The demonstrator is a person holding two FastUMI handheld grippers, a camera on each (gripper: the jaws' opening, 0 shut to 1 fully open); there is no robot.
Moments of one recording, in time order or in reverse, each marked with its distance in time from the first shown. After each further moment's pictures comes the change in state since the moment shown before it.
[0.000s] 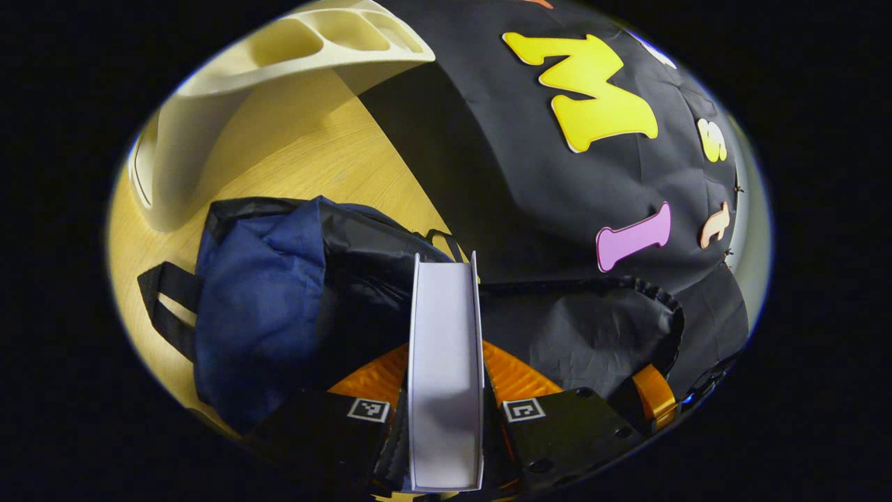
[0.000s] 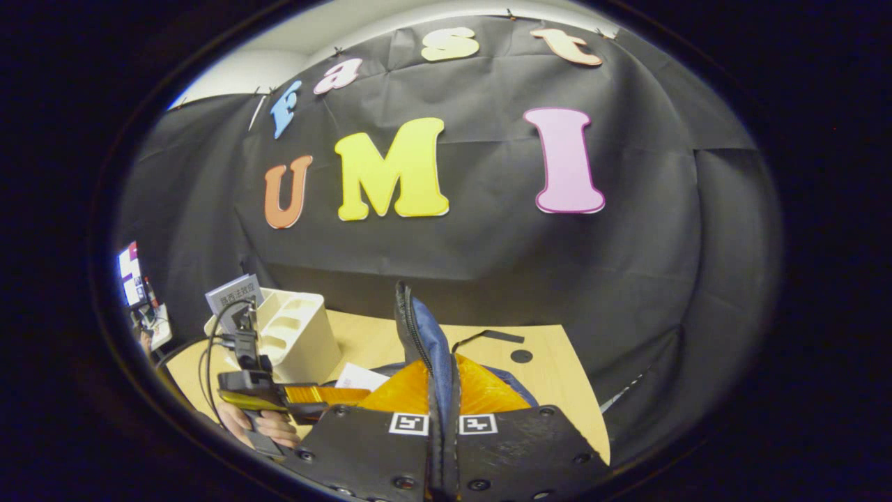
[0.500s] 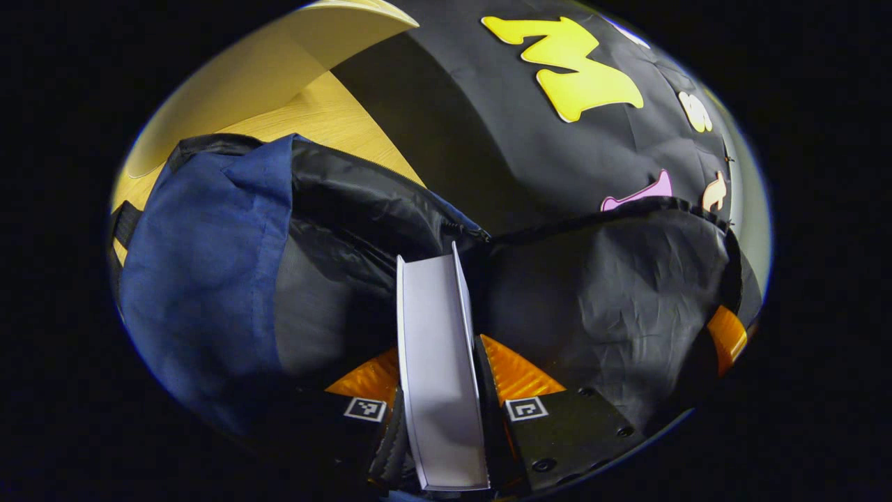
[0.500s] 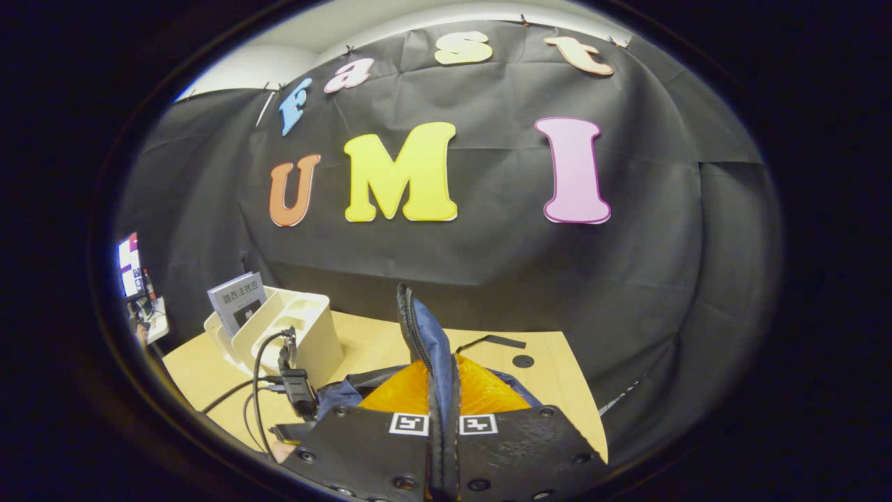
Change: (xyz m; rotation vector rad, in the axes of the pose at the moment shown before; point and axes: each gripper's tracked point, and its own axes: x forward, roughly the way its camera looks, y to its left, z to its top) left arm 0.037 0.006 -0.042 0.075 -0.022 -0.013; right arm -0.004 0.023 0.000 -0.063 -0.013 -0.011
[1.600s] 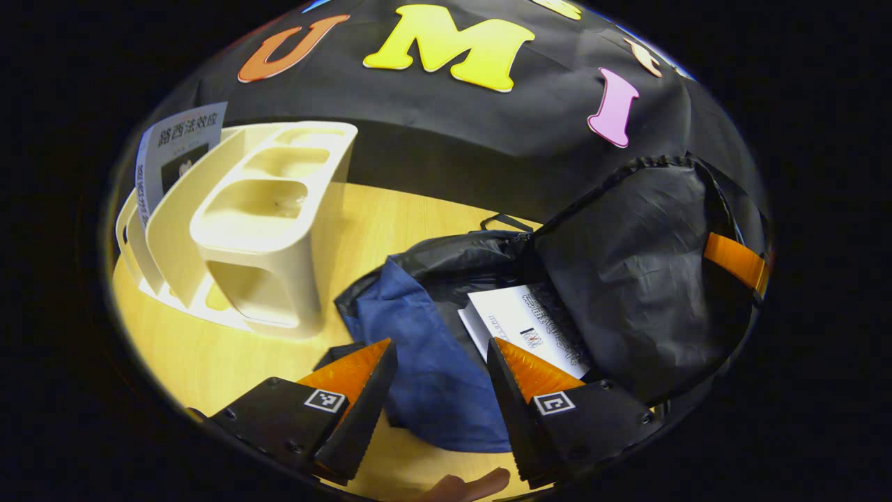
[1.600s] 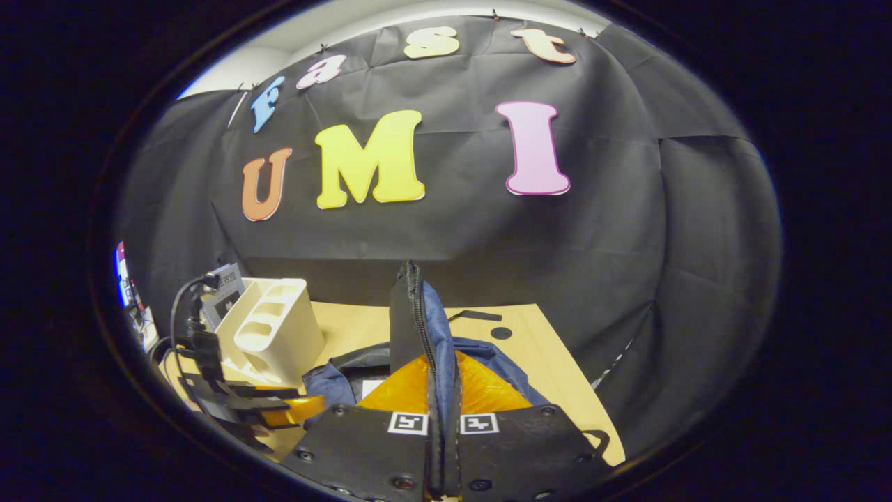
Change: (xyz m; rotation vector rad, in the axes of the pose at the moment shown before) left arm -0.141 0.065 0.061 0.676 0.018 0.365; right arm -0.024 -0.018 -0.054 0.077 0.034 -0.120
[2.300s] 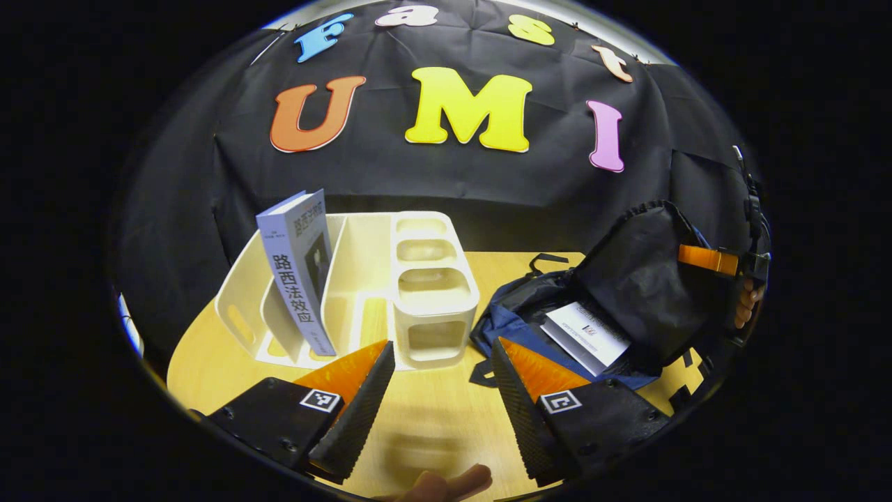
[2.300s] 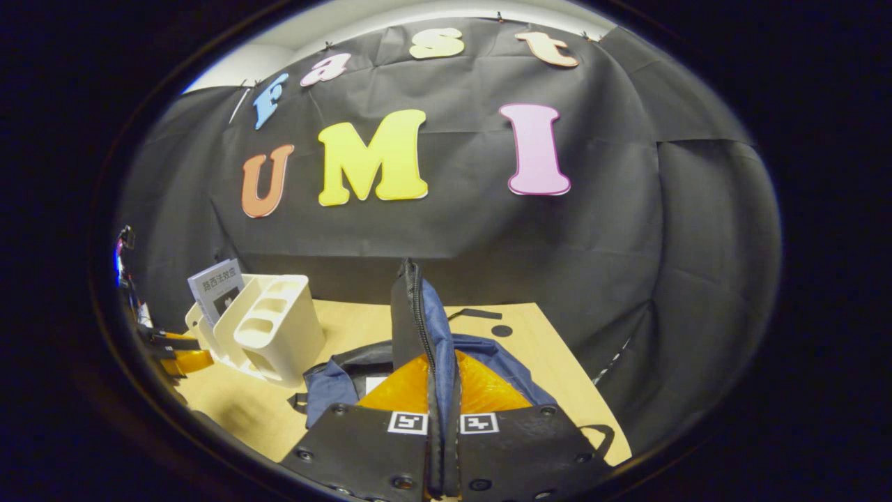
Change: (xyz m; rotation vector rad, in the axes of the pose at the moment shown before) left arm -0.127 0.125 0.054 0.162 -0.185 0.145; right arm -0.003 0.011 -0.008 -0.008 -0.001 -0.032
